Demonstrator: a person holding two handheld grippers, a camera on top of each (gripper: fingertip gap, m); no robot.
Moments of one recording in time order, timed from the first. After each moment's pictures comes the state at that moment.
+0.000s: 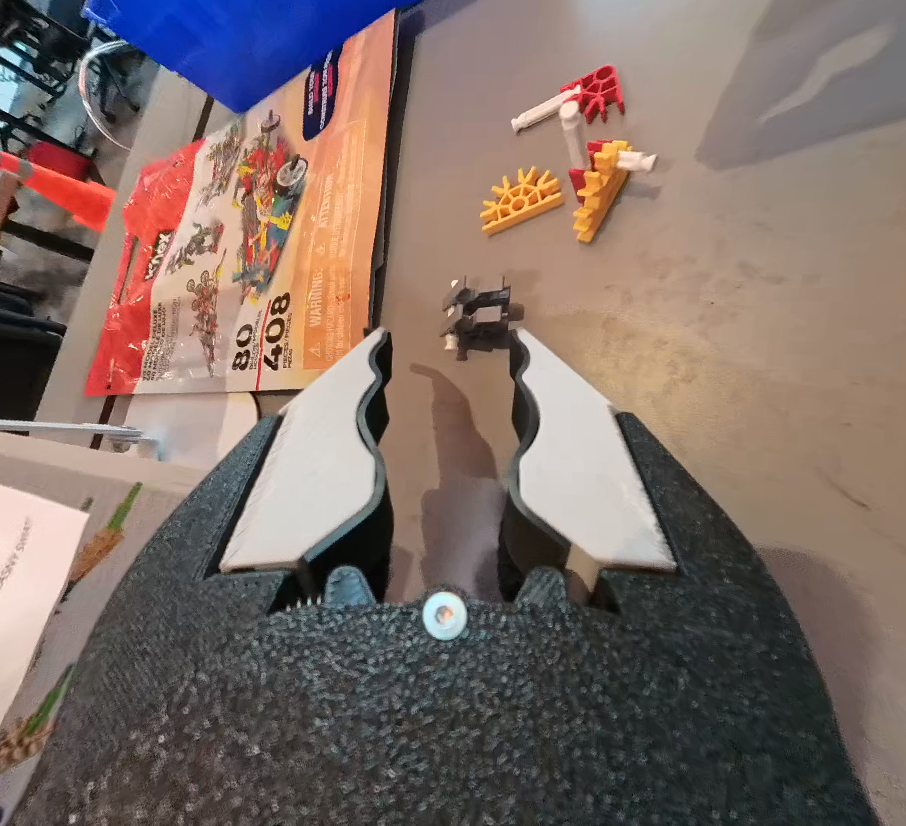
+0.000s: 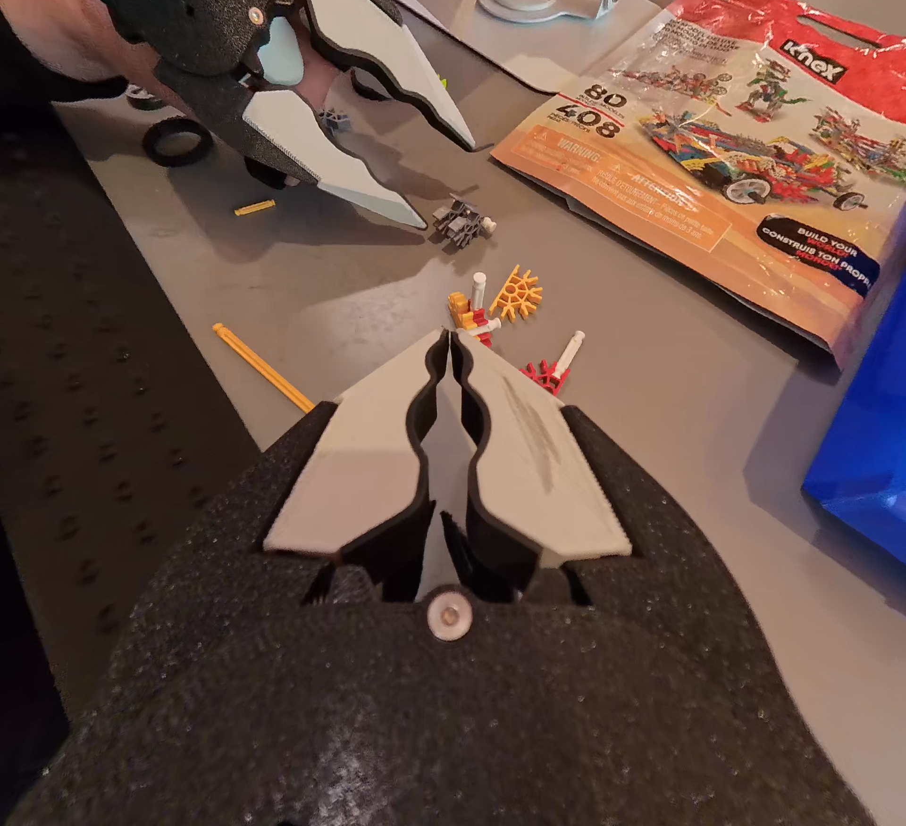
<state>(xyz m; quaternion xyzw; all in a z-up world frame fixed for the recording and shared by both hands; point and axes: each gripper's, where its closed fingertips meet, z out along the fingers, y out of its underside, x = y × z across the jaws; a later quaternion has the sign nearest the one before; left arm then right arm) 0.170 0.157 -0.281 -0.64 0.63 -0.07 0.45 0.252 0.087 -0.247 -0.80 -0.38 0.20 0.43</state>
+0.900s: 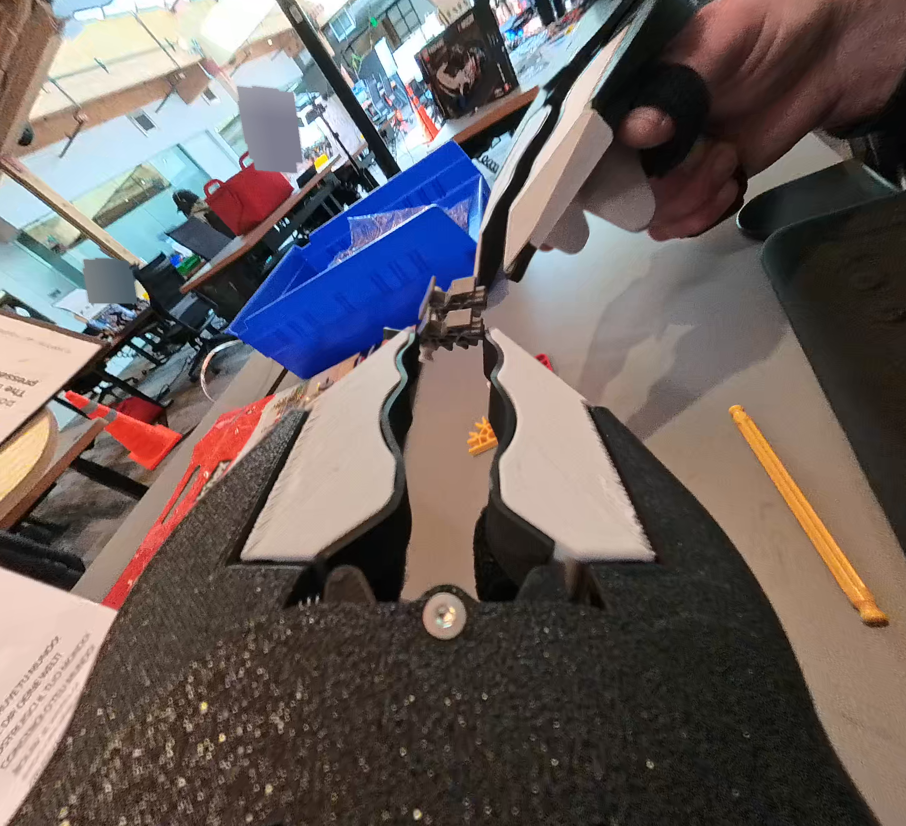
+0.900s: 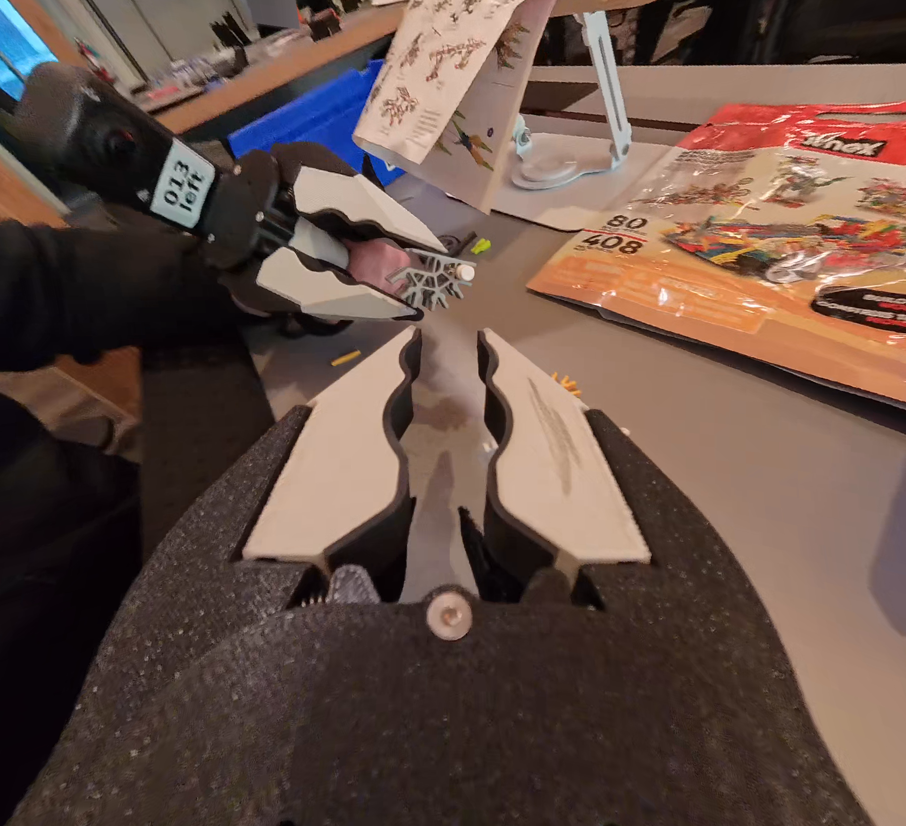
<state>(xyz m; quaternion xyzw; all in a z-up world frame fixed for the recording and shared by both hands) 0.215 0.110 -0.195 -0.47 0.59 -0.23 0.62 0.236 0.101 -0.200 -0.74 -0.29 0.37 0.48</state>
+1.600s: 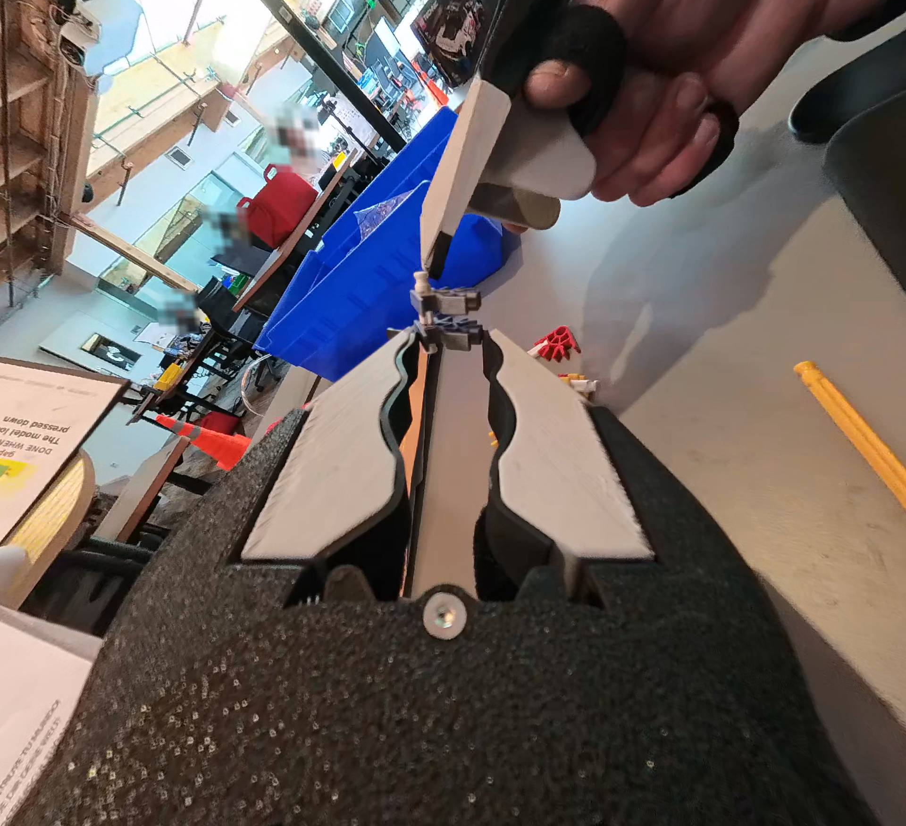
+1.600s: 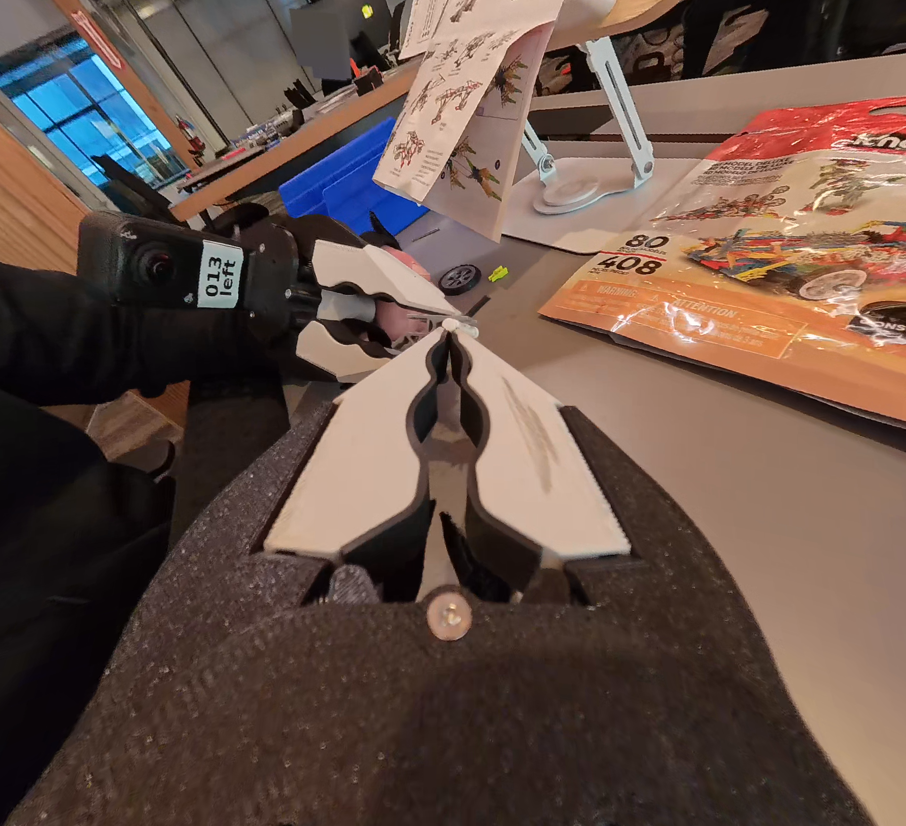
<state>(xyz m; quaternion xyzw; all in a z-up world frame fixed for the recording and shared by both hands) 0.229 0.118 -0.213 -0.43 0.62 -0.14 0.63 0.235 0.119 -0.194 -0.71 -0.27 0.44 0.47</state>
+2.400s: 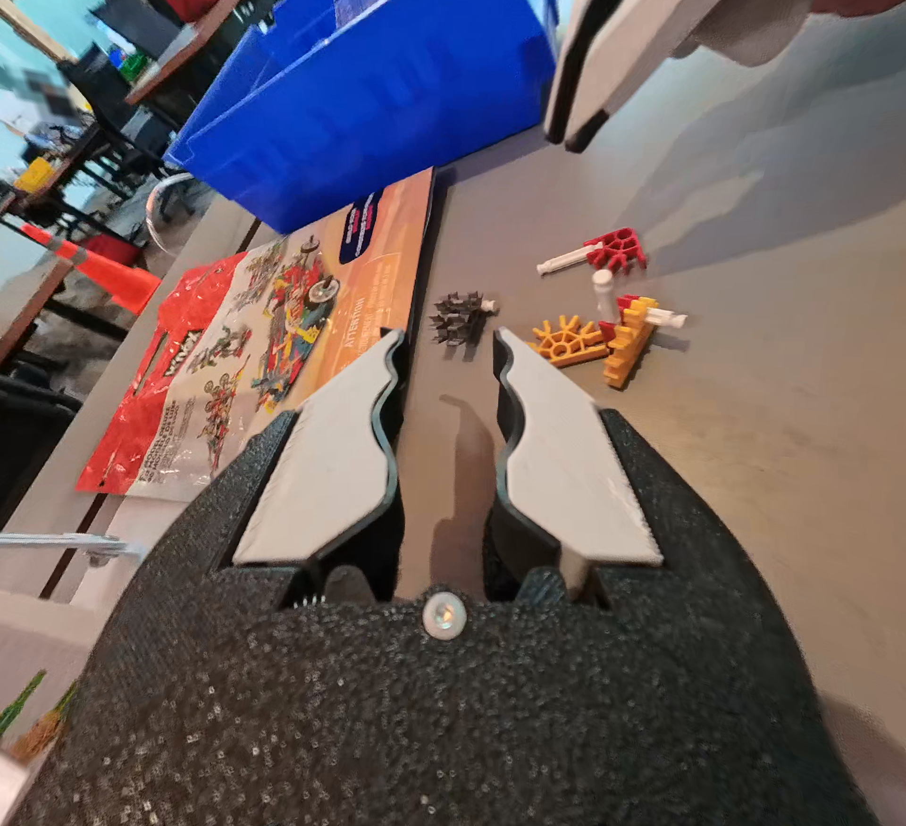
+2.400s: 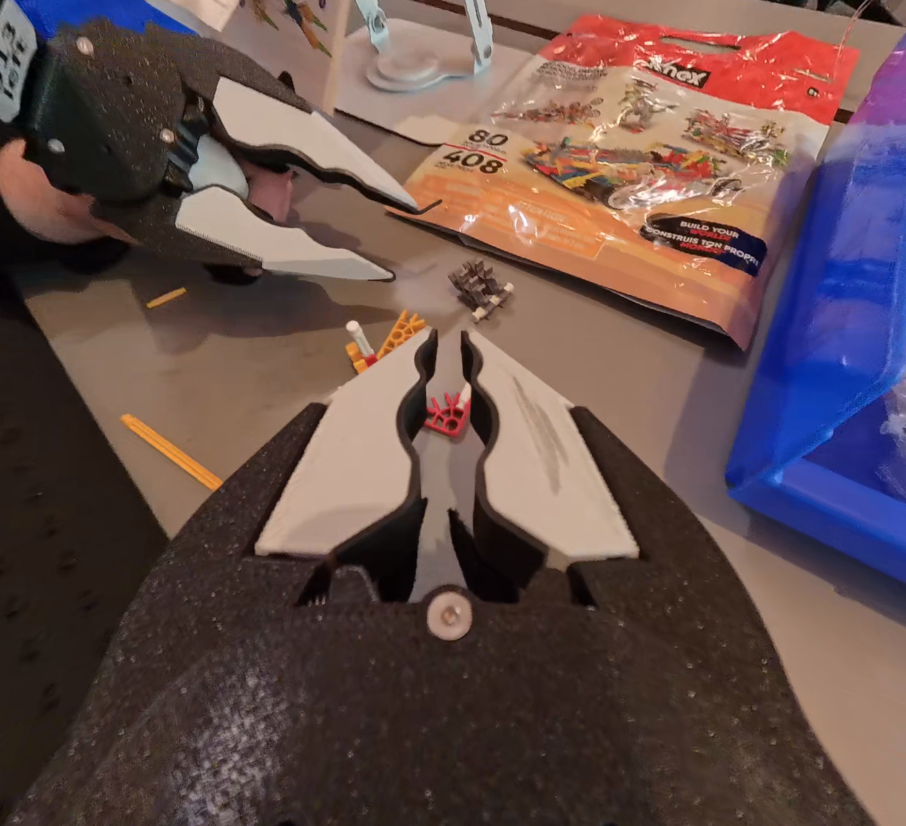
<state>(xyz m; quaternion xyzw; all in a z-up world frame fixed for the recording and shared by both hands) 0.221 0.173 -0.260 -0.59 0.60 -0.13 0.52 0.281 0.138 -0.240 -0.81 -0.29 0.22 0.47</state>
